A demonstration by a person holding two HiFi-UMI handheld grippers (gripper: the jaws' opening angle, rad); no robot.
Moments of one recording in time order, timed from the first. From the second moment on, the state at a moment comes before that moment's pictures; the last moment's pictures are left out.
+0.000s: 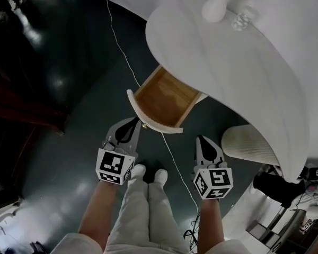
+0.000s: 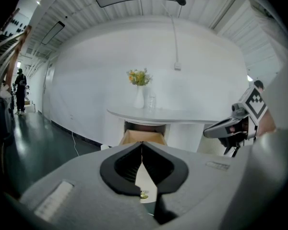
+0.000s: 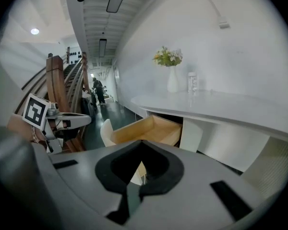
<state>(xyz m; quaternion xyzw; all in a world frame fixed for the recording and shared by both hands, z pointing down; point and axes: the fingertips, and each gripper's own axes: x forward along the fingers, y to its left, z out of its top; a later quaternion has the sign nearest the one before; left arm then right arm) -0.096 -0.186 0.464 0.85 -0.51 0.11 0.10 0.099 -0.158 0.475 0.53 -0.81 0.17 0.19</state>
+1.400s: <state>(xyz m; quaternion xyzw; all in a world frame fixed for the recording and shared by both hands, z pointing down) -0.082 -0.169 0.637 0.84 -0.48 0.20 0.16 0.096 -0.140 0.561 0.53 -0.80 0.21 0.20</state>
